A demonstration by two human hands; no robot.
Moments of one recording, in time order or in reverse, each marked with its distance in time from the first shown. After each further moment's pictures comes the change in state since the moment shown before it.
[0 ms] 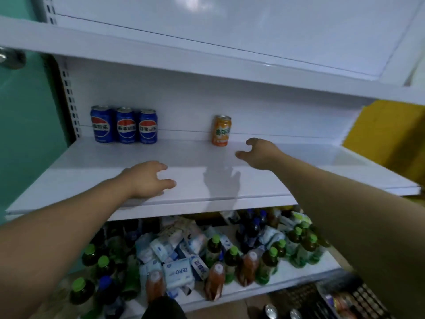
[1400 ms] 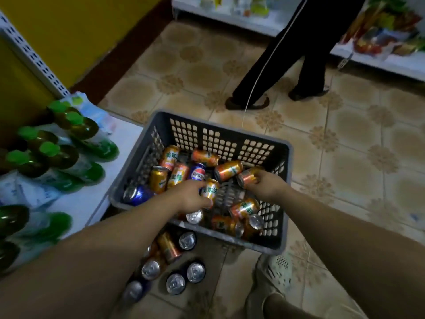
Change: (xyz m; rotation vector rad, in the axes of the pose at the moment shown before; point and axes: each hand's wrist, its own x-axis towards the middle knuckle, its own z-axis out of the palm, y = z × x) left_hand 0.008 0.543 0.635 0.309 -1.049 0.726; right_hand -0.328 0.679 0.253 0.497 -0.239 1.207
